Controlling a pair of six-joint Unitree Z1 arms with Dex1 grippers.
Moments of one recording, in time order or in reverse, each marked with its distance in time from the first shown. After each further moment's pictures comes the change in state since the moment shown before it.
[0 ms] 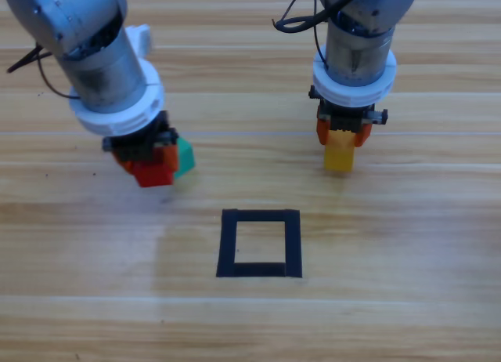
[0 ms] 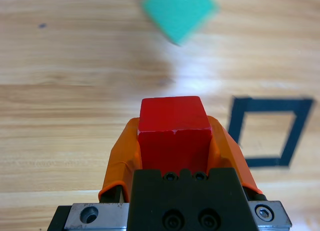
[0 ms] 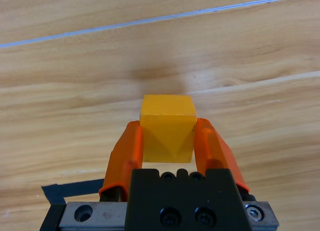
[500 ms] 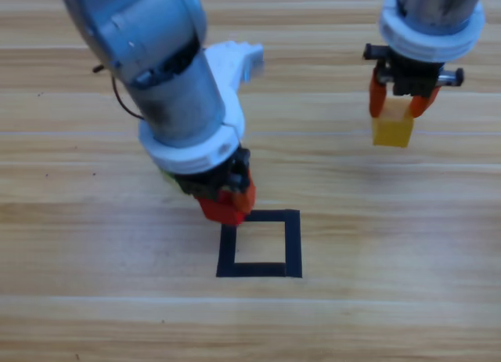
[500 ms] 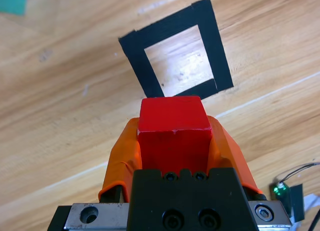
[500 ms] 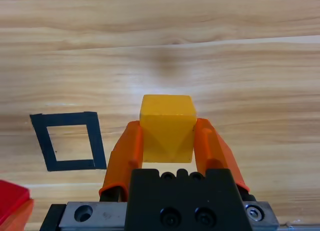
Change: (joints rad) arm 0 -0.256 -0.004 -0.077 0.043 -0.025 0.168; arm 1 -0.028 -0.277 0.203 0.035 0.036 -0.127
